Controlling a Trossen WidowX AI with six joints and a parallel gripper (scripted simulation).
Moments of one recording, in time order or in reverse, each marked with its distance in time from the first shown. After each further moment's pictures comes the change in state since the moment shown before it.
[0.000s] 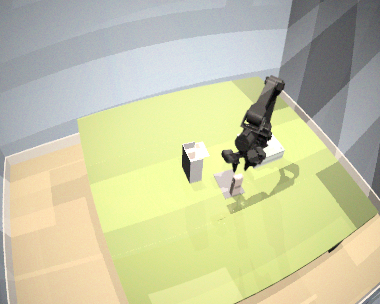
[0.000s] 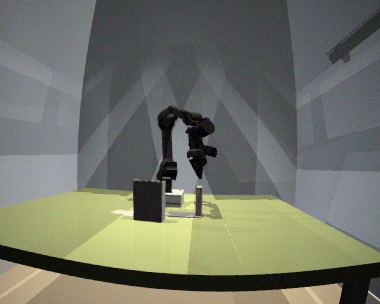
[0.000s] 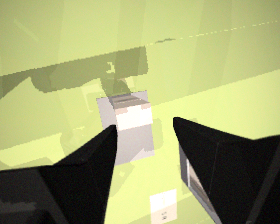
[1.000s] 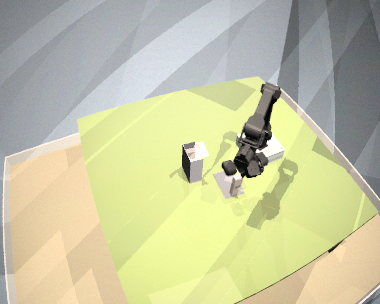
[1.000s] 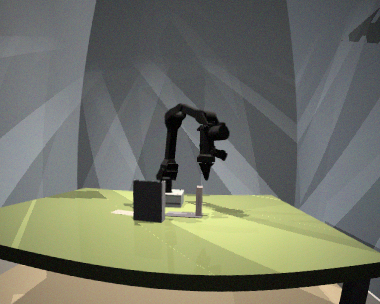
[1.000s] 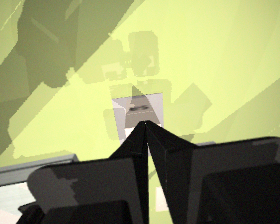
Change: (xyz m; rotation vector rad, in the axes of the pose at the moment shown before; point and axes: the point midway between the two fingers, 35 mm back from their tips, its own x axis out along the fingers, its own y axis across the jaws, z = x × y) arm 0.011 -0.002 0.030 -0.013 0.136 0.169
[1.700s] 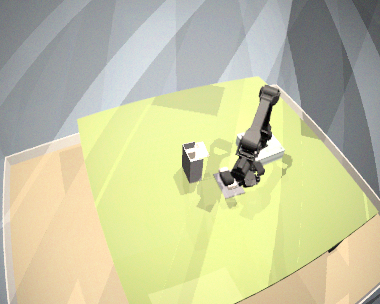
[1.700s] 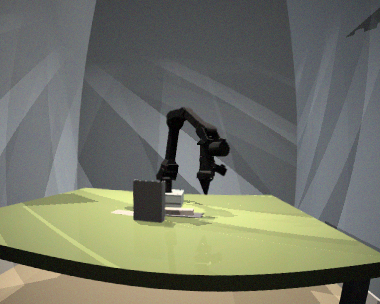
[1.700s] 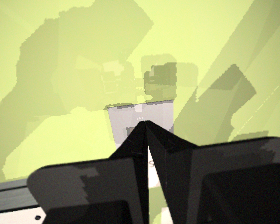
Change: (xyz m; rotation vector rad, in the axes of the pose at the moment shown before) arm 0.060 0.001 -0.002 0.003 0.016 0.016
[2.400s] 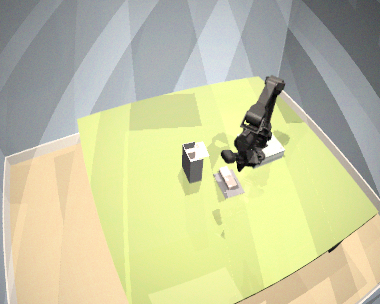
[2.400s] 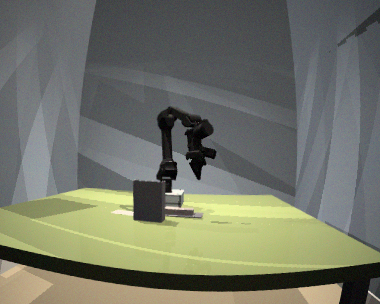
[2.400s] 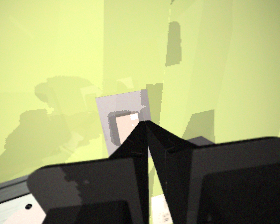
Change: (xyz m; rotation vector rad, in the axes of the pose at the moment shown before) arm -0.058 0.005 -0.035 0.019 -0.156 -0.193
